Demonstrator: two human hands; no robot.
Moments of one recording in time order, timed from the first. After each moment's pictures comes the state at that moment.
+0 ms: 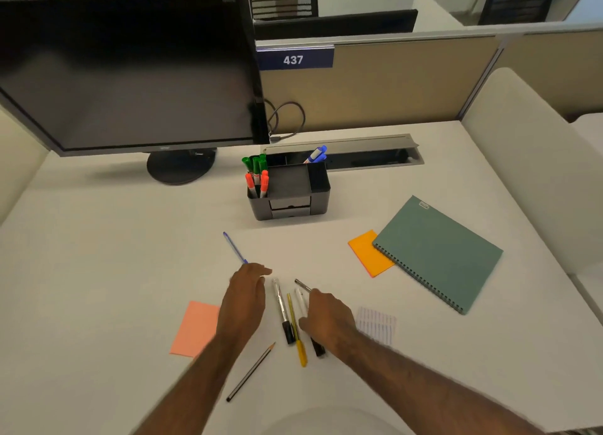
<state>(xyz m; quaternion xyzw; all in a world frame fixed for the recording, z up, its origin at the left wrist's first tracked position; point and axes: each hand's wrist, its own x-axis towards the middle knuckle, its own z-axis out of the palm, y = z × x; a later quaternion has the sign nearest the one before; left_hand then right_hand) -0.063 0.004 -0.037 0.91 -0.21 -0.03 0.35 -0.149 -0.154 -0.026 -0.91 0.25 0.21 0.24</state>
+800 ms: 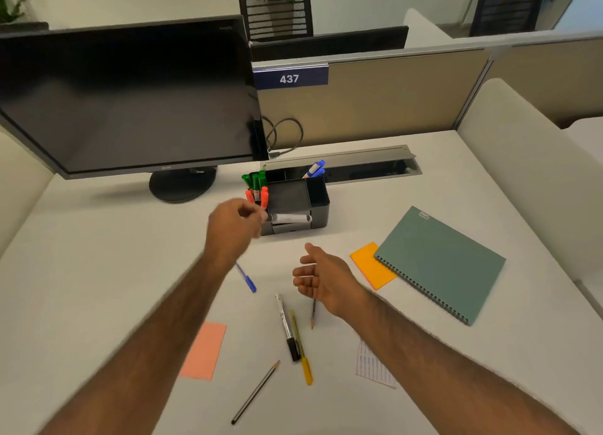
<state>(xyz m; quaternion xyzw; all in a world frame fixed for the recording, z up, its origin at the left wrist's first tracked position) 0.029 -0.052 0.113 0.87 -0.09 -0.10 0.47 -0.088 -0.191 0.038 -0.46 0.39 0.09 0.80</state>
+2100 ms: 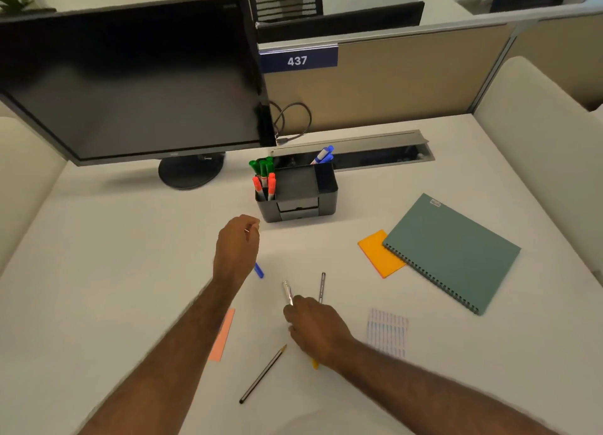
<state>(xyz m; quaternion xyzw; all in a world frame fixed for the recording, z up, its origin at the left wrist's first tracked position) 0.029 -0.024 0.023 0.94 -0.11 -0.05 0.33 -0.154 -0.131 -0.036 -0.98 -0.05 0.08 0.18</state>
